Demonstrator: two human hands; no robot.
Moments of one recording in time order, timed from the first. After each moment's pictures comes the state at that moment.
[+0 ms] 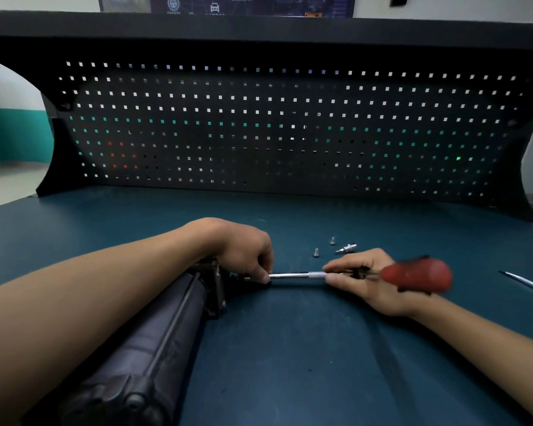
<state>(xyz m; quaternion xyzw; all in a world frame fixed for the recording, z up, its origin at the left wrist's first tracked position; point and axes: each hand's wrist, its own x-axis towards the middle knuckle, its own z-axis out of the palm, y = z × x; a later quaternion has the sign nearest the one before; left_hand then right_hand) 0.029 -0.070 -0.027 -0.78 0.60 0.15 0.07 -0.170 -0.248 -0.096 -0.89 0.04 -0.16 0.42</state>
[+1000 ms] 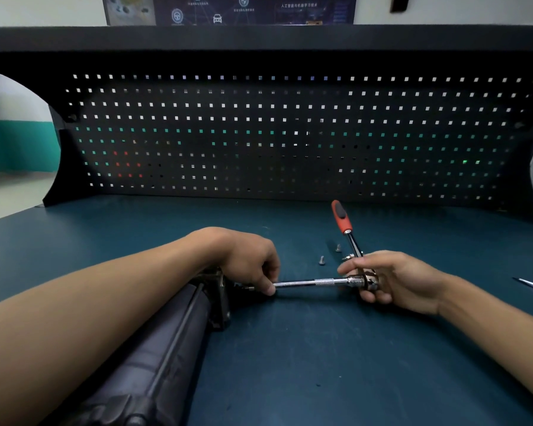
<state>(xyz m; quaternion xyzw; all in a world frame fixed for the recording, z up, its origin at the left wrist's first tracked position) 0.029 -0.070 -0.029 -0.78 0.61 0.15 0.05 -0.164 -0.268 -0.083 -0.72 0.17 -0.05 0.67</state>
